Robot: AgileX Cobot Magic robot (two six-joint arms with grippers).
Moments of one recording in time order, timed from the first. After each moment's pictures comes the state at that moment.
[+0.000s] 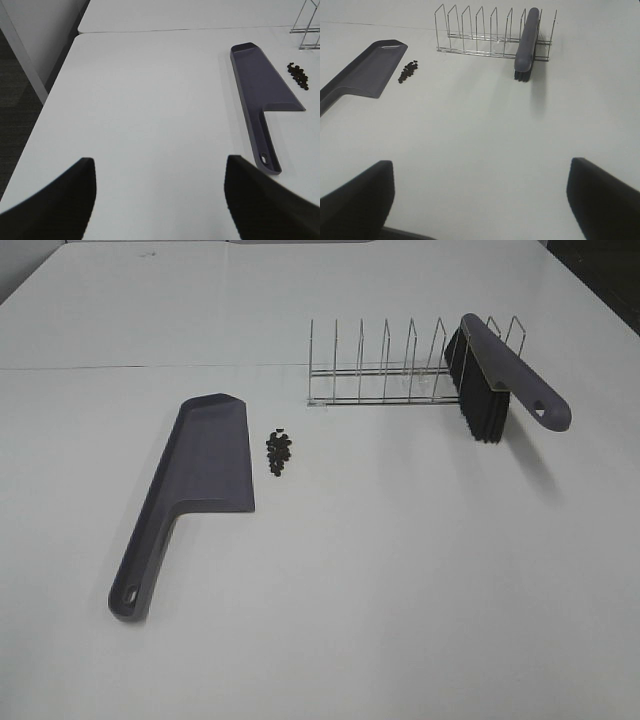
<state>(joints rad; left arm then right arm) 0.00 0.00 -0.50 -0.01 1.06 0.00 0.01 0.00 -0.51 0.15 1.07 -0.15</state>
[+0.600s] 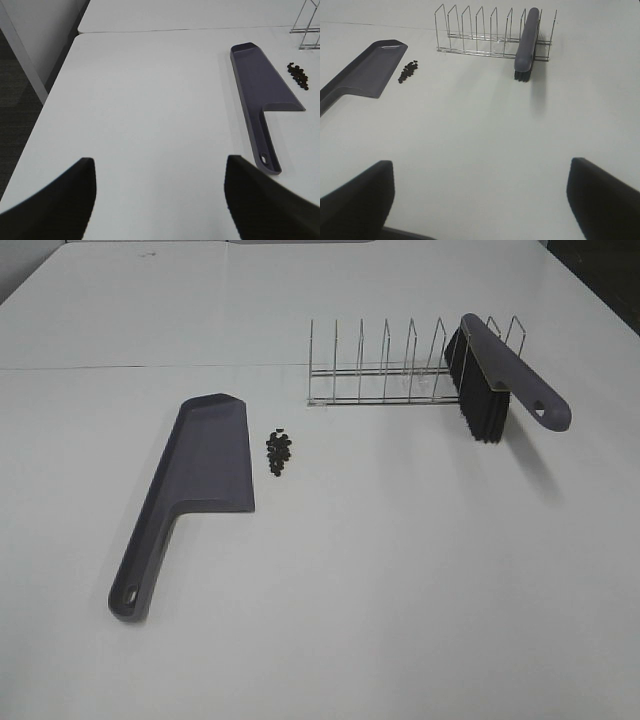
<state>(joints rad) 0.00 0.00 -0.50 -0.01 1.06 0.00 0.01 0.00 -0.51 0.15 1.07 -0.15</state>
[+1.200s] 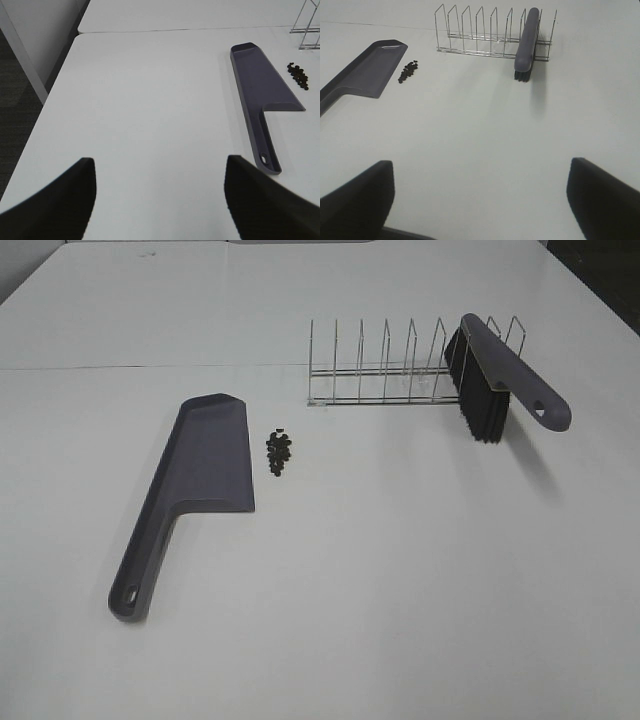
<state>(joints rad) 0.00 0.00 -0.50 -0.01 1.06 0.00 0.01 0.00 -0.51 0.15 1.07 -0.15</state>
